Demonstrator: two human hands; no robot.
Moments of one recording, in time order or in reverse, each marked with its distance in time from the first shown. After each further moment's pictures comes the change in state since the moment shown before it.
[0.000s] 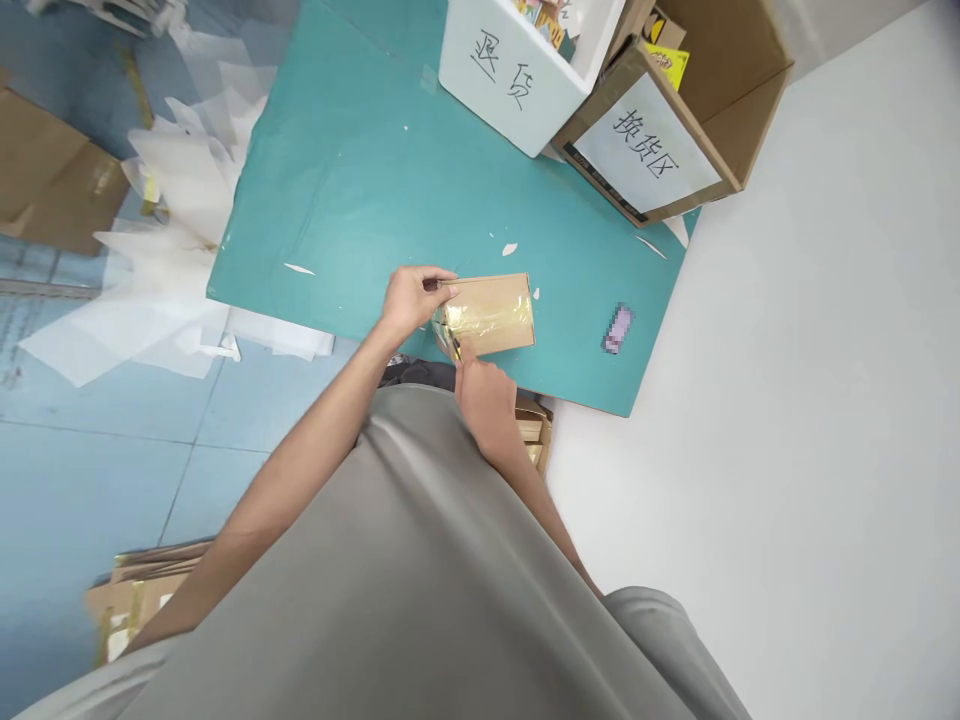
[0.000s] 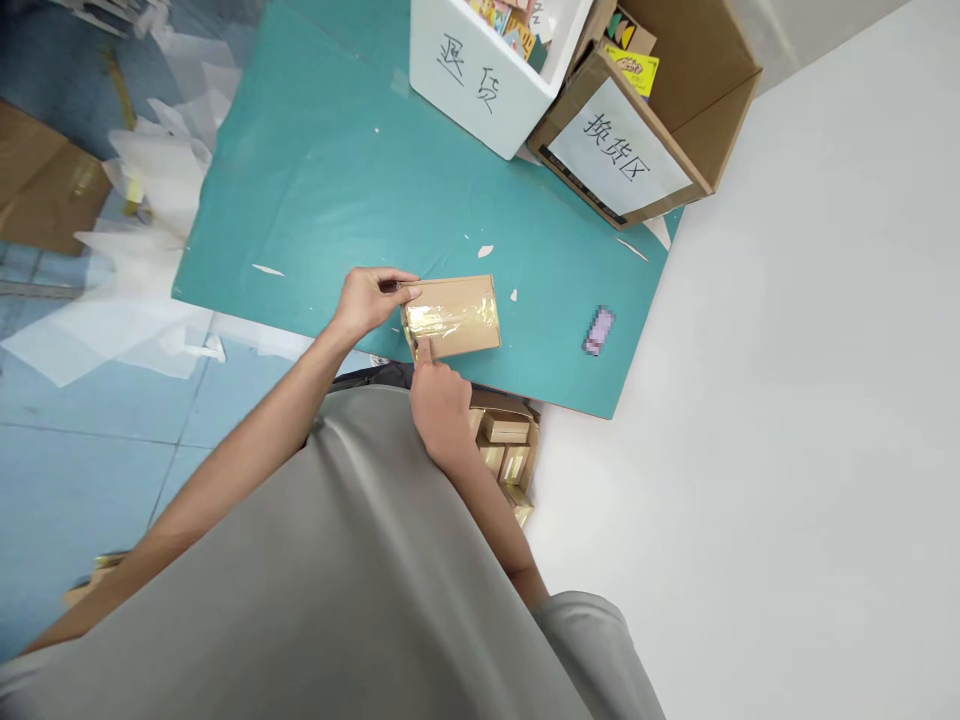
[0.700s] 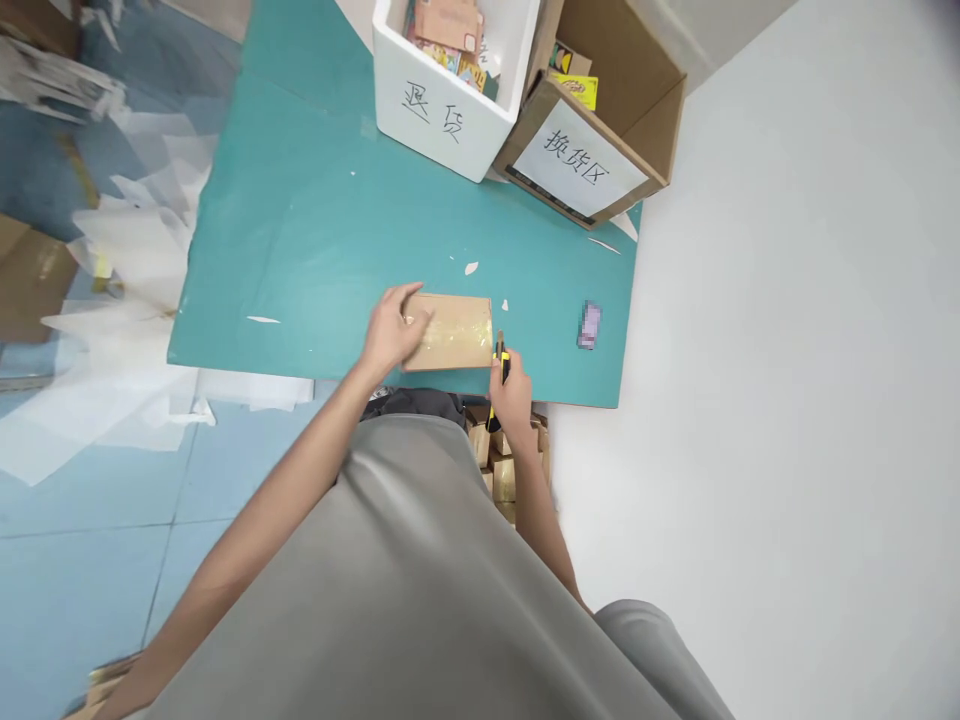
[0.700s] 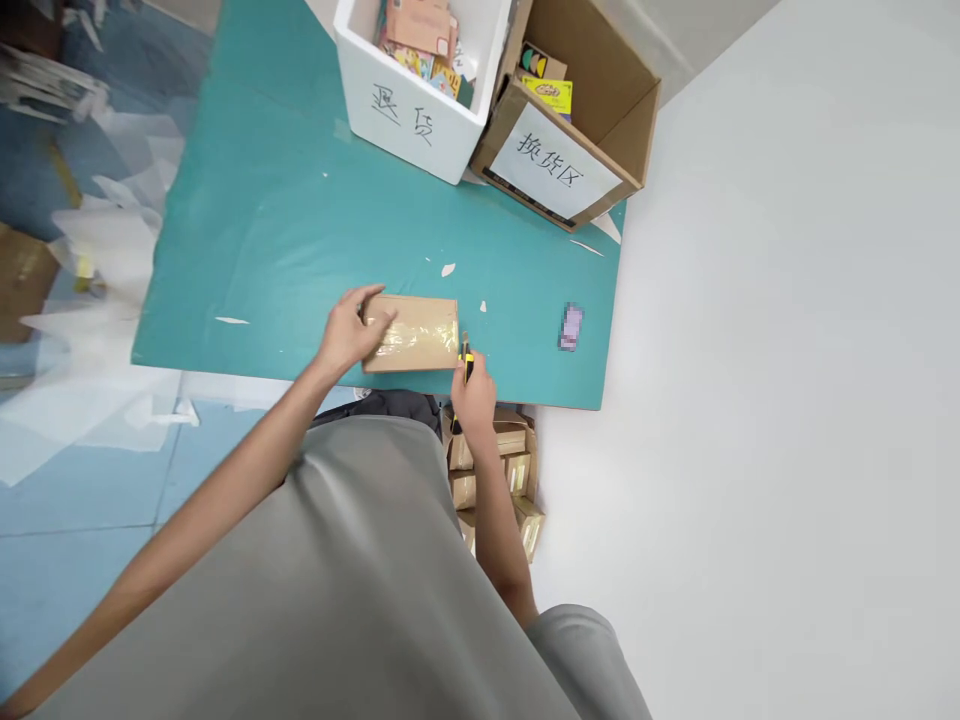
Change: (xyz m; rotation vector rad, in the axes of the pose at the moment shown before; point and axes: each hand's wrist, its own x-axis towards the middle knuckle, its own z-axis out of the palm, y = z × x) left_hand -0.009 0.010 0.014 0.183 -0.010 0.205; right_hand 0.025 0.093 0.039 0.524 0.431 0.243
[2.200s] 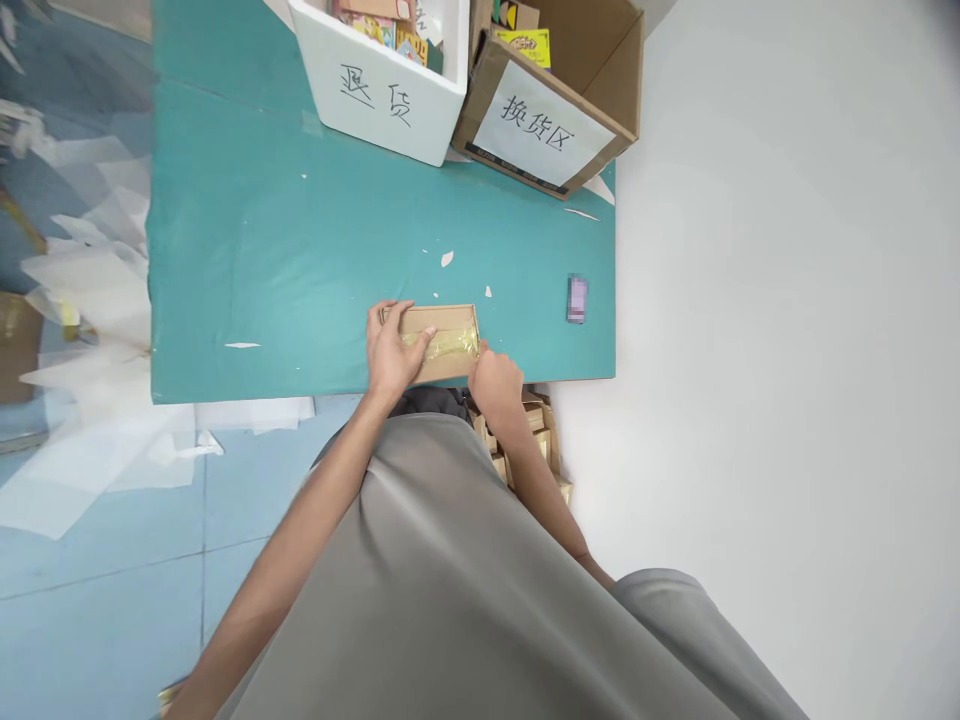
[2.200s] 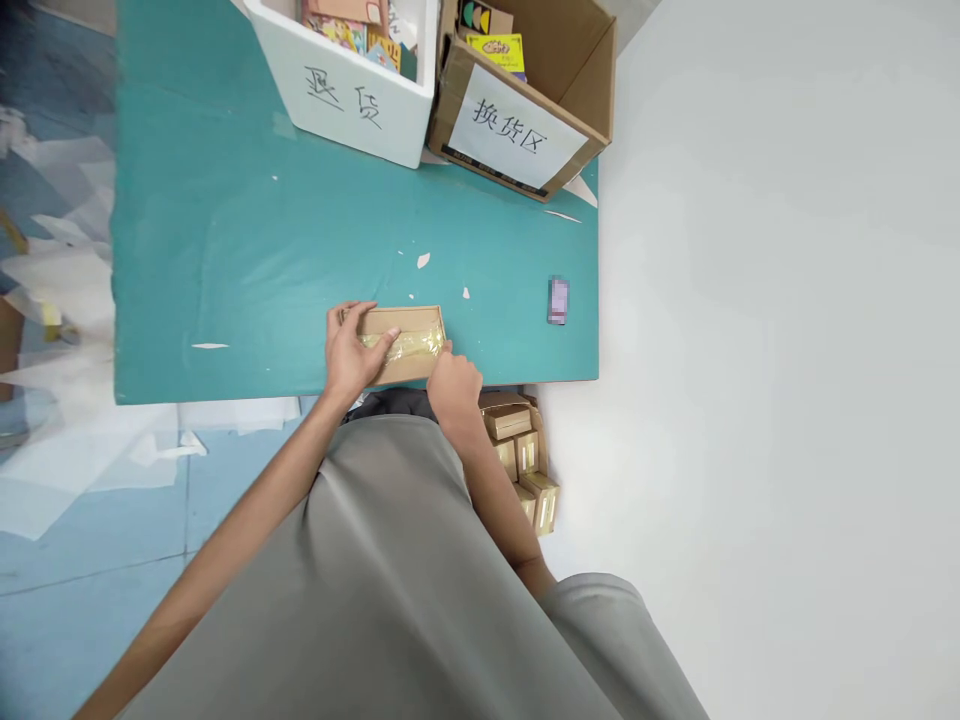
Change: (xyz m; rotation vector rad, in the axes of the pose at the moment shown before) left_hand -0.034 0.017 0.018 0.134 -0.014 0.019; right_hand -0.014 -0.053 -0.024 -0.414 -0.168 0.065
